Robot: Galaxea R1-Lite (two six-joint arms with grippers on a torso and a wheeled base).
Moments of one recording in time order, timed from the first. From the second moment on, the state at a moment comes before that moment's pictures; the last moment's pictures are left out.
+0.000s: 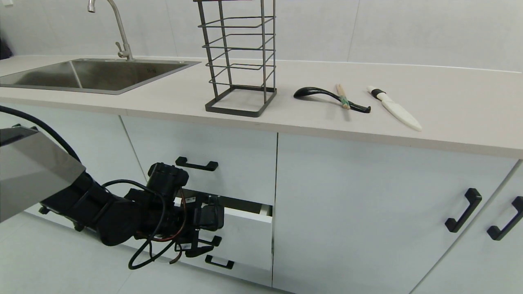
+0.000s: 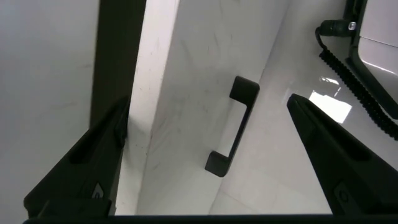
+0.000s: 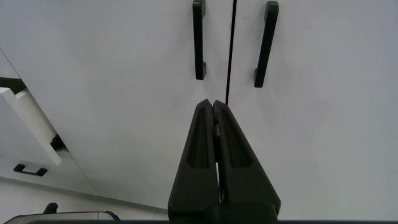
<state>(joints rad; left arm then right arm) -0.37 1.98 -0.74 -0.34 -0.27 1.21 0.00 0.00 0.00 0.01 -0.02 0.01</state>
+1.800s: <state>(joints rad) -0.60 1.49 -0.45 -0.32 -0.27 0.61 0.00 0.00 0.00 0.01 -0.02 0.01</state>
